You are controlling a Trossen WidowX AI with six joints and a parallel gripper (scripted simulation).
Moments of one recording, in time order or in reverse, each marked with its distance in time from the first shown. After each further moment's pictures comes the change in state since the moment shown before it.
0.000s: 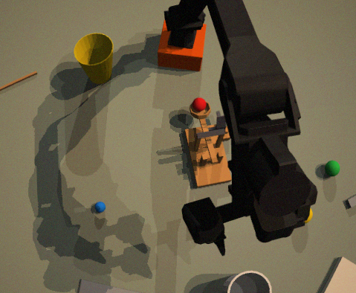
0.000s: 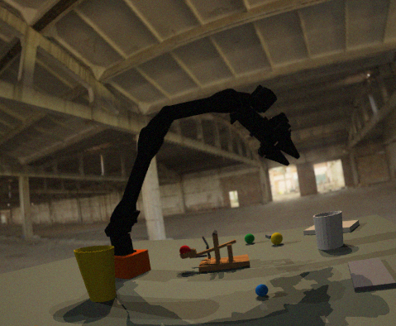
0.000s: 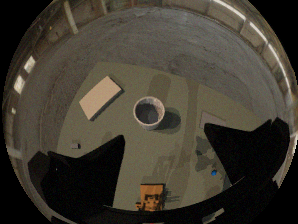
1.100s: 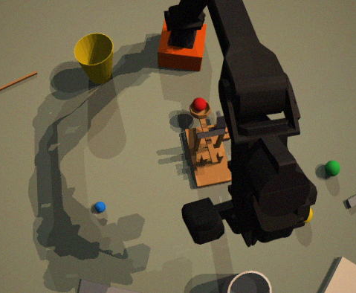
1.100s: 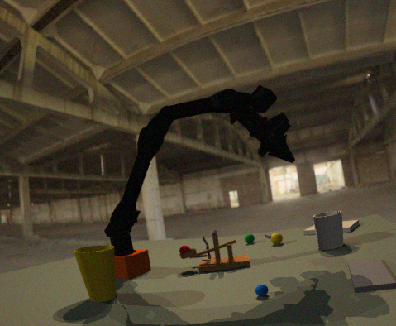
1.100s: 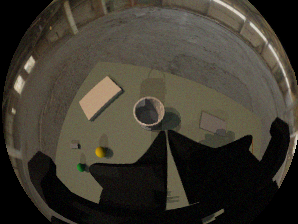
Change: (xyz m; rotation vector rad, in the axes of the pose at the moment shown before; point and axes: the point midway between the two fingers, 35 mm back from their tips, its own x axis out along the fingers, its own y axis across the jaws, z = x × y) arm 0.000 0.000 0.000 0.000 -0.002 0.000
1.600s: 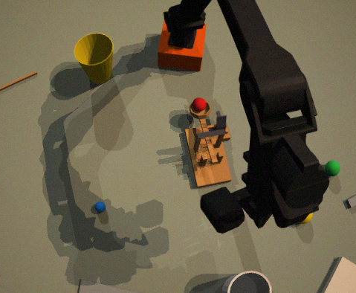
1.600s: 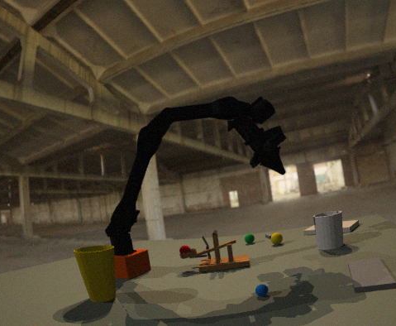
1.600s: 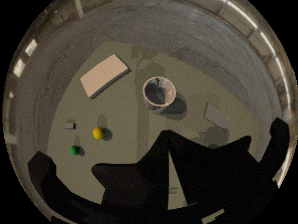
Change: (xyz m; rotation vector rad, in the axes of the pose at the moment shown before) arm 0.007 0.033 -0.031 -0.119 0.116 0.009
